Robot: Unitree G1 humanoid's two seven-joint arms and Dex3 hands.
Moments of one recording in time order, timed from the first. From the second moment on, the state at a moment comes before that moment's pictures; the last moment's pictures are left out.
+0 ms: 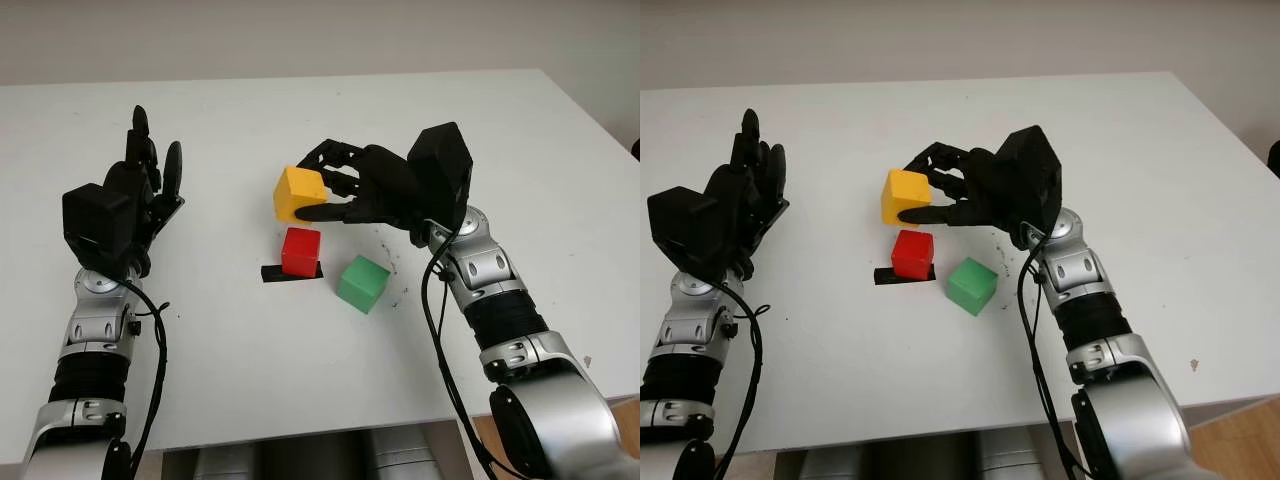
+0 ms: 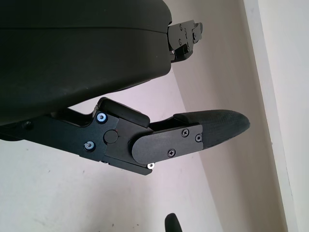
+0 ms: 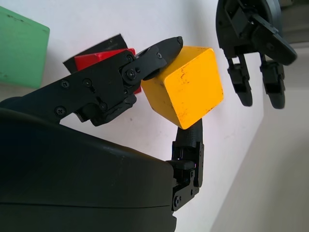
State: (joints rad) left arm -0.51 0.34 0.20 0.48 -0.04 -0.12 -0.11; right arm -0.78 -0.22 0.10 0.53 0.03 0.19 0.50
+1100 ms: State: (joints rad) left arm -0.51 0.34 0.19 0.47 -0.04 -0.11 -0.11; right arm -0.79 -0.26 0.13 0.57 -0.05 0.15 0.53
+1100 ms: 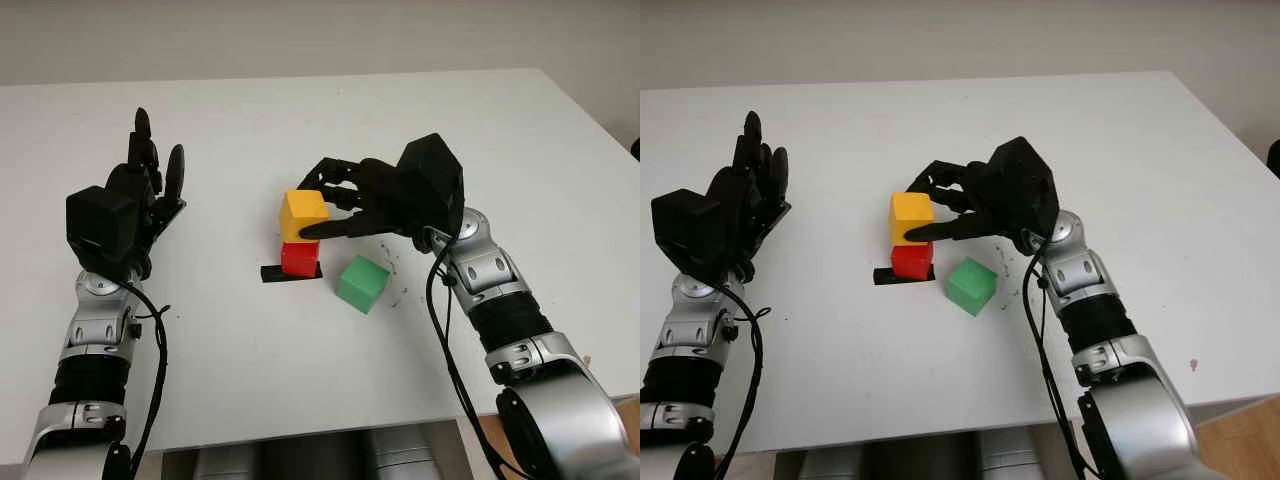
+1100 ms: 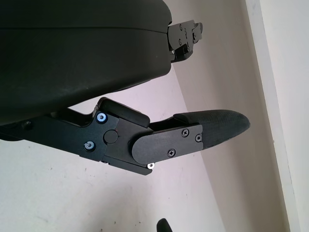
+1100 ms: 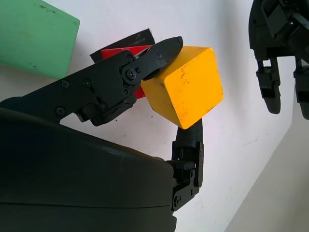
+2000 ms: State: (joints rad) left arm -0.51 0.34 0.18 0.46 -0.04 -0.11 -0.11; right arm -0.79 -0.26 0.15 0.62 -0.09 0.09 0.53
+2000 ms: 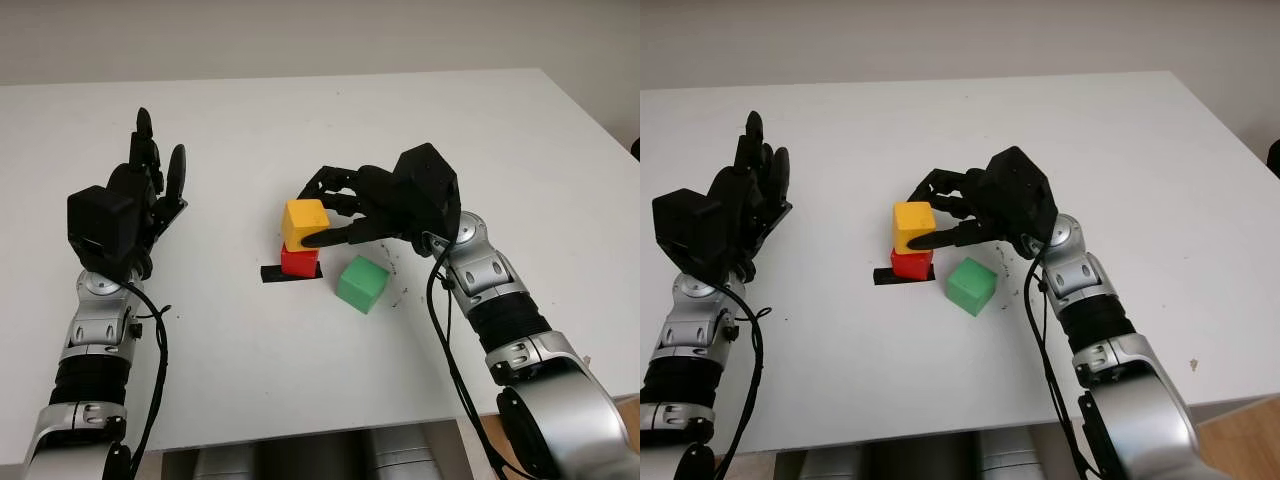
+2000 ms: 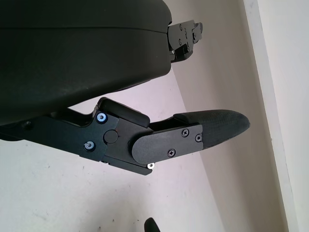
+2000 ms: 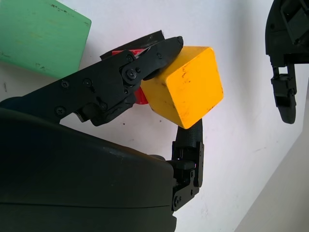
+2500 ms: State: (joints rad) left arm -0.50 0.34 0.18 0.46 -0.05 -0.11 -0.11; right arm -0.79 -0.27 0.17 0.62 -0.11 0.05 0.56
